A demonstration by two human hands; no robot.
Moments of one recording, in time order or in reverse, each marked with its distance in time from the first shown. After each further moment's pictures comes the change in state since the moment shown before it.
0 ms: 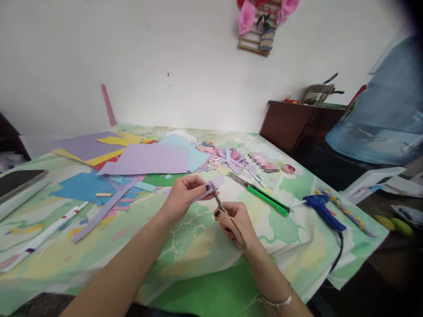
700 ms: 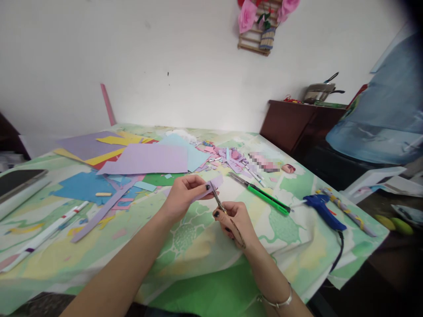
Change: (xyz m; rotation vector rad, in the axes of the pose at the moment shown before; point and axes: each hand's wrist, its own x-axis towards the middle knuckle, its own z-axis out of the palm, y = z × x) left_hand 0.001 0.001 0.002 0.004 0.007 0.000; right_hand 0.000 -0.004 0.002 -0.017 0.011 0.018
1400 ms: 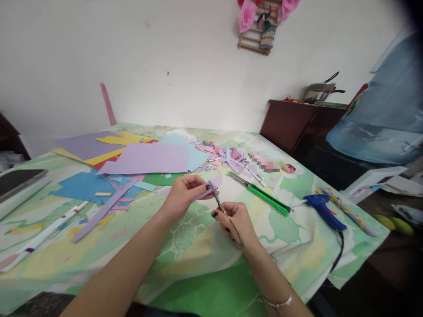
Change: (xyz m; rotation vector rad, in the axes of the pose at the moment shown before) left_hand -0.001 0.000 -0.001 0.008 -0.011 0.004; right_hand 0.000 -0.006 0.004 -0.103 0.081 0.064
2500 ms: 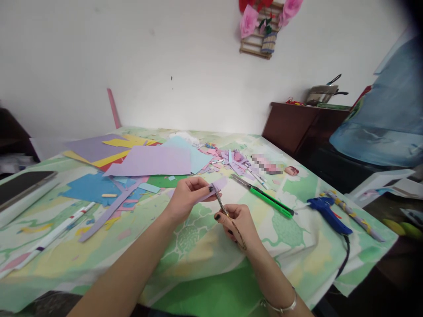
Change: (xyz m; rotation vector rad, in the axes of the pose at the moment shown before) left_hand 0.001 0.003 0.002 0.013 0.027 -0.010; right_hand 0.000 -0.003 0.002 -0.014 0.010 0.018
